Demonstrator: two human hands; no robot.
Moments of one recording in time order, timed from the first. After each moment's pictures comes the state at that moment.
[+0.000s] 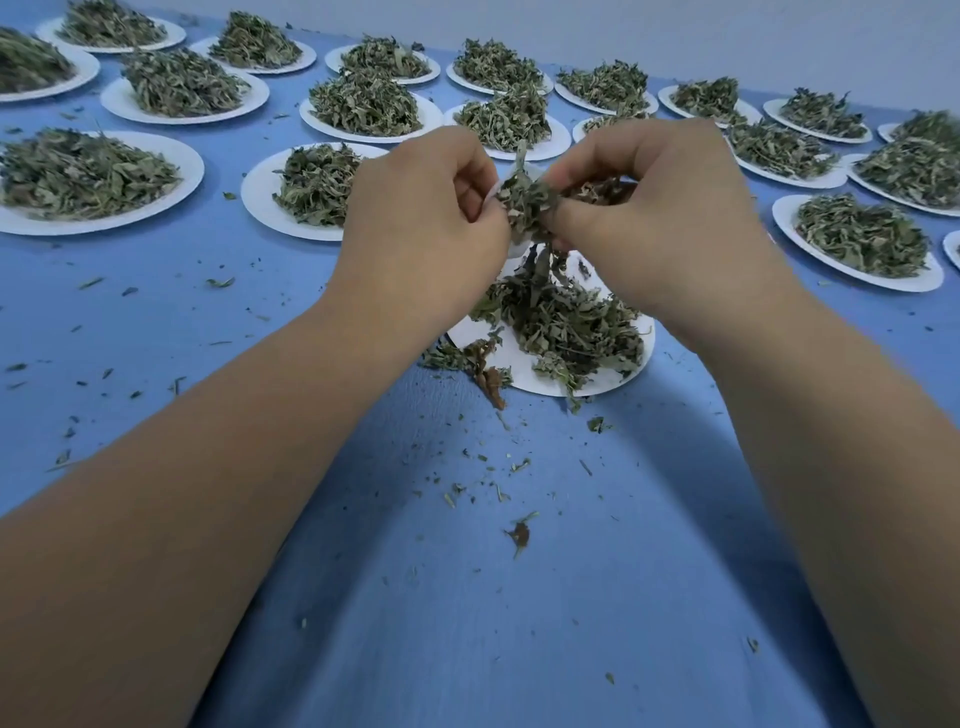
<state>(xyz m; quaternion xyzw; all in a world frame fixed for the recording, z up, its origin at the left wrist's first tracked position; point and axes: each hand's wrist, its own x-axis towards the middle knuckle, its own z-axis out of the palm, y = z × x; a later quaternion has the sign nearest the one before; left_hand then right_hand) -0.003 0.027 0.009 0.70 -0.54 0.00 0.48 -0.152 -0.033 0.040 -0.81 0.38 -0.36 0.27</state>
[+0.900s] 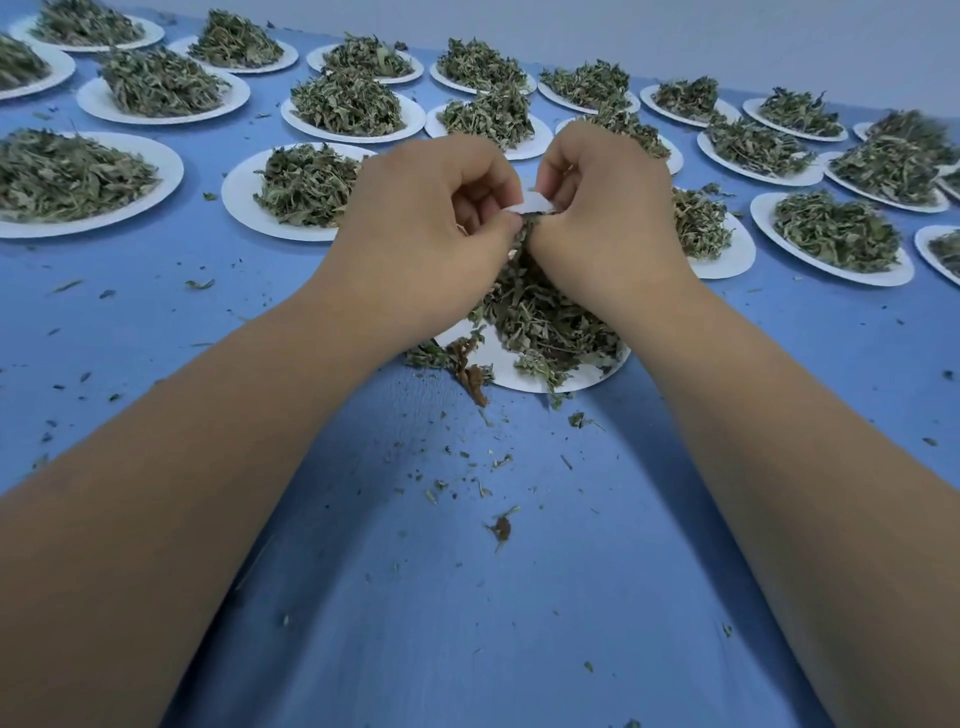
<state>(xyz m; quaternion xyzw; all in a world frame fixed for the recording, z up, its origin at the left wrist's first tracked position) -0.008 0.033 0.014 0.63 -0.61 -0.04 0.48 -0.138 -0.058 0.018 -0.82 0.41 -0.36 0.16</state>
